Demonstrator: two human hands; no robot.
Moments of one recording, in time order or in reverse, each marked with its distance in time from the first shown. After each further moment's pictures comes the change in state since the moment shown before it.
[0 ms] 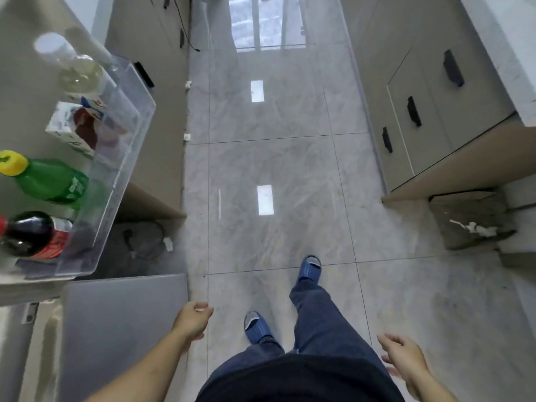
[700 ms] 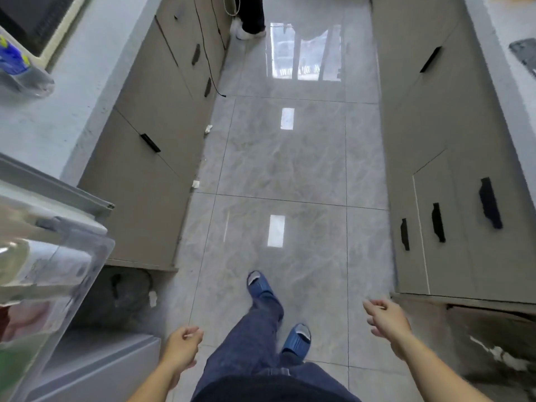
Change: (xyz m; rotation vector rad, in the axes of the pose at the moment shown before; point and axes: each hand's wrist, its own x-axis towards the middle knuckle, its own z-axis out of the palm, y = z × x) left_hand 0.069 0.271 0.023 -0.282 0.154 -0.143; right_hand 0.144 -0.451 -0.016 -0.168 -0.142 -0.298
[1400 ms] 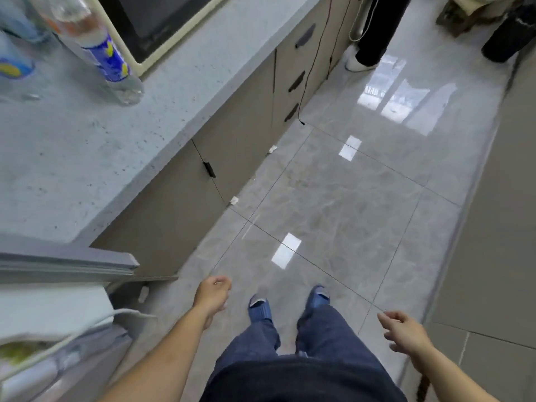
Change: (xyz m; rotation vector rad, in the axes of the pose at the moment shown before) left_hand 0.109 0.308 -0.014 -0.468 0.057 -0.043; right_hand 0.125 -0.379 0.055 -0.506 -0.138 -0.181
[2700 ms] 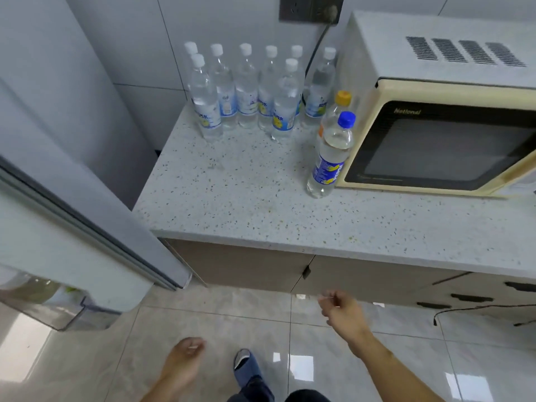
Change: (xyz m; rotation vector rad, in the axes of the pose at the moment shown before) left_hand -0.011 0.046 0.006 -0.687 0.632 -0.329; right_hand 0.020 -0.481 0.205 -0.652 -0.694 -0.916
